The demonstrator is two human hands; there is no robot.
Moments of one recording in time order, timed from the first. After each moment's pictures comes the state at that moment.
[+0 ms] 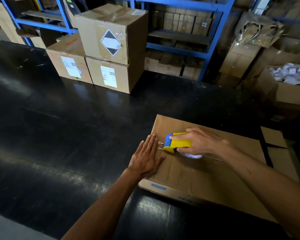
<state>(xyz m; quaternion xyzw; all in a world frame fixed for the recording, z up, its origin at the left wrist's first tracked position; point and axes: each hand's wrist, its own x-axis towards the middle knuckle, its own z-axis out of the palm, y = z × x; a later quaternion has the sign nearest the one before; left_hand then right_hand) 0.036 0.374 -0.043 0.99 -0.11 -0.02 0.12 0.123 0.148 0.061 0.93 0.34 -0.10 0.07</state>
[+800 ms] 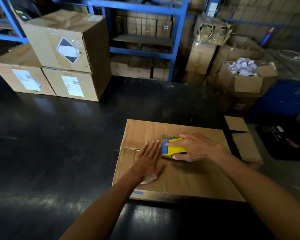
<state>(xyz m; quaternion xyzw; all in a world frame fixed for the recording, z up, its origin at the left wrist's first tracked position) 0.055 0.292 -0.043 0.96 -0.29 -0.01 0.05 0.090 0.068 0.066 0.96 0.24 -0.14 0.07</state>
